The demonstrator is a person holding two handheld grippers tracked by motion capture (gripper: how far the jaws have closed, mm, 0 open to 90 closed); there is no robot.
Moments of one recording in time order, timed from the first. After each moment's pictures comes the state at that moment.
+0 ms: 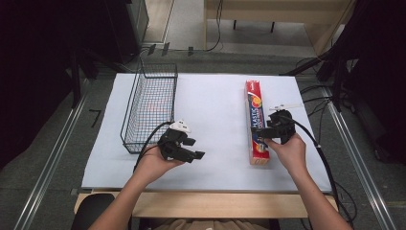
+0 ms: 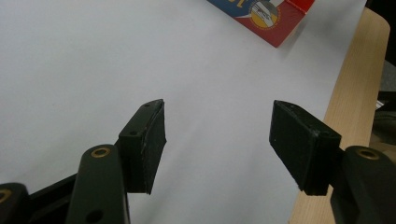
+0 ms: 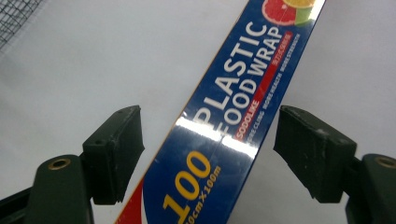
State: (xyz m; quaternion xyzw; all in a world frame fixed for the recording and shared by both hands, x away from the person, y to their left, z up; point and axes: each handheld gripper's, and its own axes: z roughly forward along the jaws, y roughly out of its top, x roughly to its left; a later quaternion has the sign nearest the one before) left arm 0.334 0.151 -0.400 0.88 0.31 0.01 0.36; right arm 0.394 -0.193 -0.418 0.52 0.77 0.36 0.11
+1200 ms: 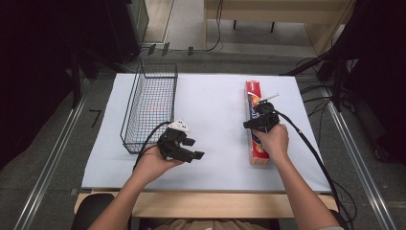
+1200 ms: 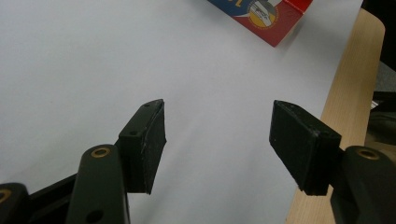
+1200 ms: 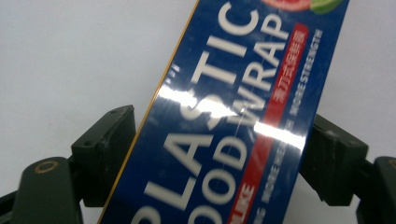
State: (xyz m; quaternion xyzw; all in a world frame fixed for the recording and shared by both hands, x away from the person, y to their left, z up) left arm 0.336 0.155 -0.399 0.88 0.31 0.01 0.36; right arm 0.452 -0.161 -0.452 0.57 0.78 0.23 0.12
